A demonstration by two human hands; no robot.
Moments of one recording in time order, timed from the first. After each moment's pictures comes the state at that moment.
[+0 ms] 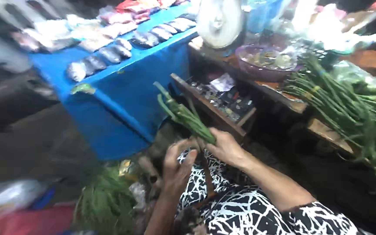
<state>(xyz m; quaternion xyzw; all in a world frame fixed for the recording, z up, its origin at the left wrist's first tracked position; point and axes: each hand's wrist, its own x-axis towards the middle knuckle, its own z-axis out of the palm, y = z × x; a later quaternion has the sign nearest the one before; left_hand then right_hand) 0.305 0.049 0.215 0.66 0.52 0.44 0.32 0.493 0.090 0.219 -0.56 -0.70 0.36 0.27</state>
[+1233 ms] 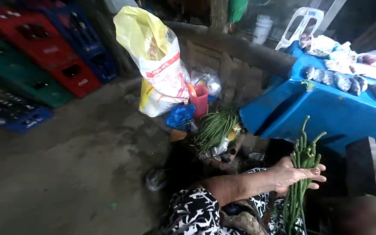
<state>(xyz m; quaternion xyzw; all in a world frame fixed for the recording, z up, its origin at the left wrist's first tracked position) 0.275 0.046 0.212 0.26 0.31 0.70 0.59 0.491 0.096 0.266 -0.38 -0.87 0.26 0.16</state>
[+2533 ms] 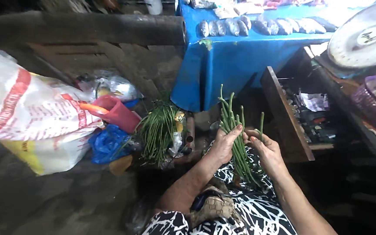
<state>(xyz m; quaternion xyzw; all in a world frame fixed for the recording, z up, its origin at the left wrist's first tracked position) 0.285 0.048 0.198 0.24 0.37 0.67 0.60 0.439 0.082 0.178 -0.35 -0.59 0.59 0.42</state>
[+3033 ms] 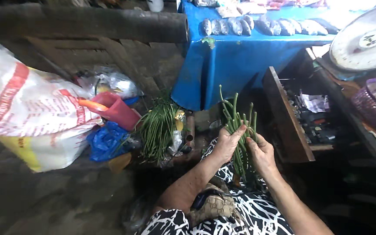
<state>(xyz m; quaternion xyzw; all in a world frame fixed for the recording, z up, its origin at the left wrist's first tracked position) 0.288 0.051 0.191 0.29 0.43 0.68 0.52 0.420 0.068 0.176 -0.40 -0.62 0.51 0.44</state>
